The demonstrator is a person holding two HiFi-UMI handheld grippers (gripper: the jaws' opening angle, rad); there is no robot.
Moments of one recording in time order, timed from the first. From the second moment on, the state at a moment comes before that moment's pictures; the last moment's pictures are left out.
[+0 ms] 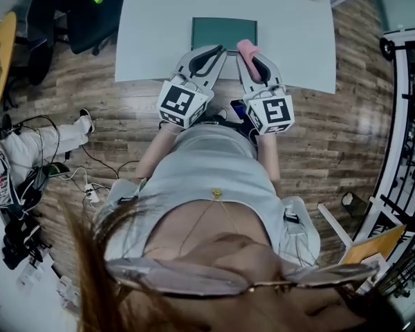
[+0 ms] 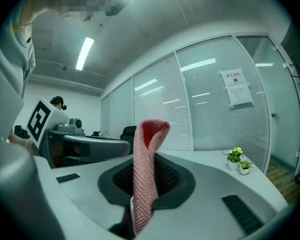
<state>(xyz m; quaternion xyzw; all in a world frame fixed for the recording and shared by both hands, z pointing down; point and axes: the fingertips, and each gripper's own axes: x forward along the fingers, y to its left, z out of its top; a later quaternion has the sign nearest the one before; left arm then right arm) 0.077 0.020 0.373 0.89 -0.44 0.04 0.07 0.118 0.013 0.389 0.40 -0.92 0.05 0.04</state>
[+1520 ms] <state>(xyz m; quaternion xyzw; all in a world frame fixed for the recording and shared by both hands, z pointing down) -0.013 -0.085 0.483 0.92 -0.34 0.13 0.17 0.123 -0.091 0.475 0.55 -0.81 0.11 0.17</state>
